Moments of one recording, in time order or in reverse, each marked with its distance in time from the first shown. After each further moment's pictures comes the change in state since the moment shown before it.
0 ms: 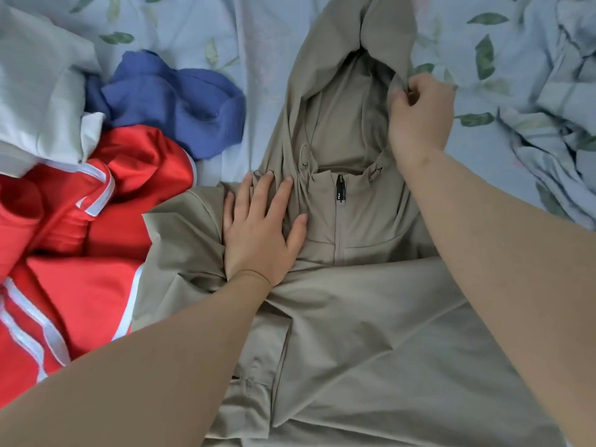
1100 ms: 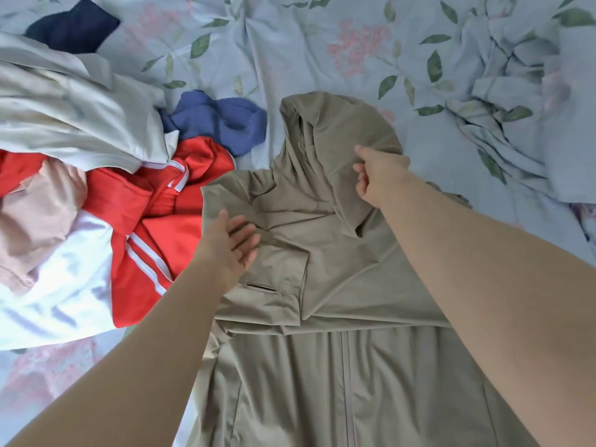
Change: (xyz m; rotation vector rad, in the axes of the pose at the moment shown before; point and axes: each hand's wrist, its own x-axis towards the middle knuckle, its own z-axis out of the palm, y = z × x) left_hand -0.054 -0.024 -0.144 -1.414 -0.350 -1.291; right_hand -0.112 -0.030 -0.048 0.798 -0.315 0.895
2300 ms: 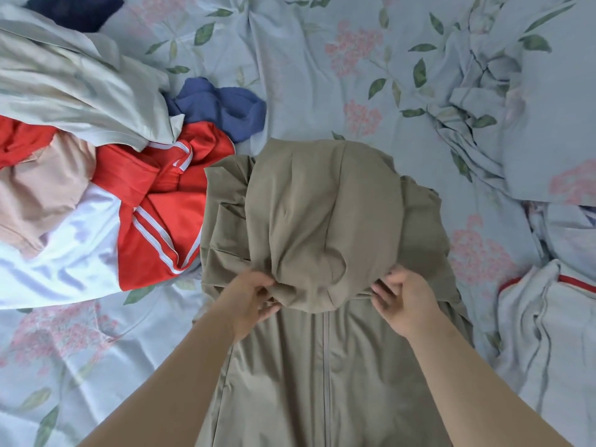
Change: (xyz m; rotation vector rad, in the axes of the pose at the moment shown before) left_hand -0.068 -0.081 -0.028 0.069 -0.223 -0.205; right_hand -0.137 0.109 -0.131 0.316 0.044 0.261
